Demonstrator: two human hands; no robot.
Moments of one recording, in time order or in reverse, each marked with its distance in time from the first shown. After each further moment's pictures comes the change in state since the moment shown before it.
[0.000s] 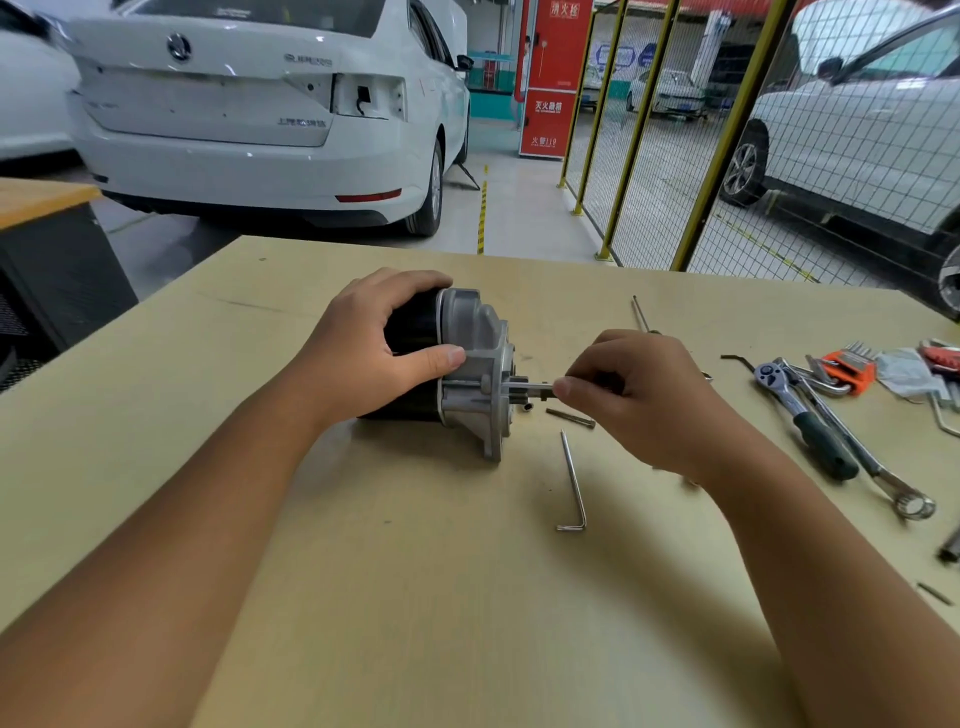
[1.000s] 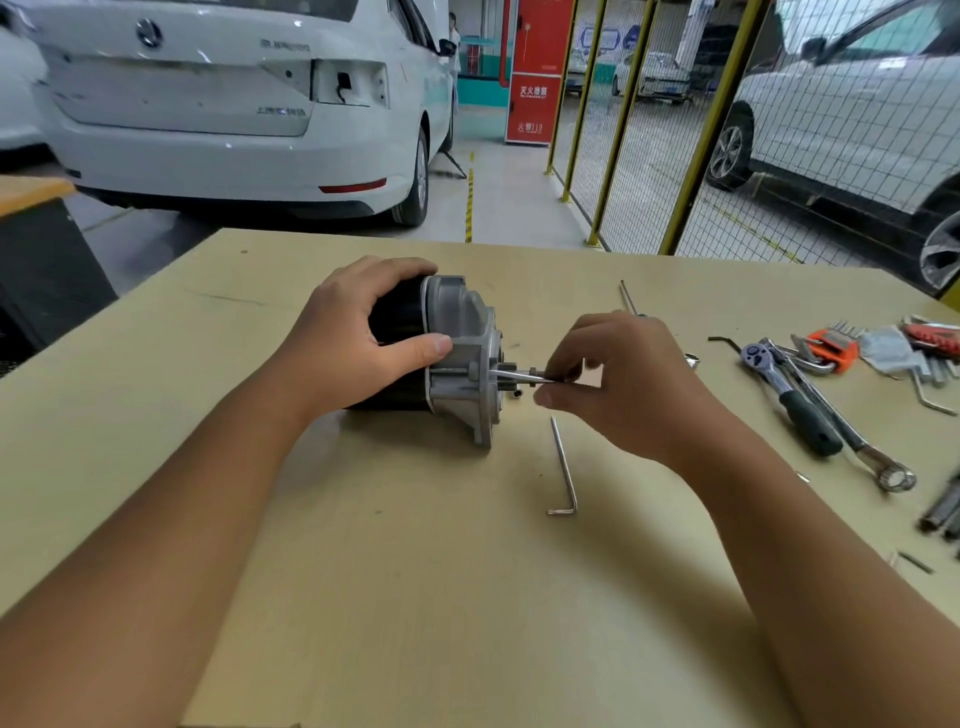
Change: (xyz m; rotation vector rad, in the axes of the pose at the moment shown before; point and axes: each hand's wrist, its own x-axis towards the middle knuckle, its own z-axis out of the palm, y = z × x) left_hand 0.000 0.002 -0.001 -0.001 -0.003 0.005; right_hand -0.001 -0.003 0.004 -0.125 0.039 -0.100
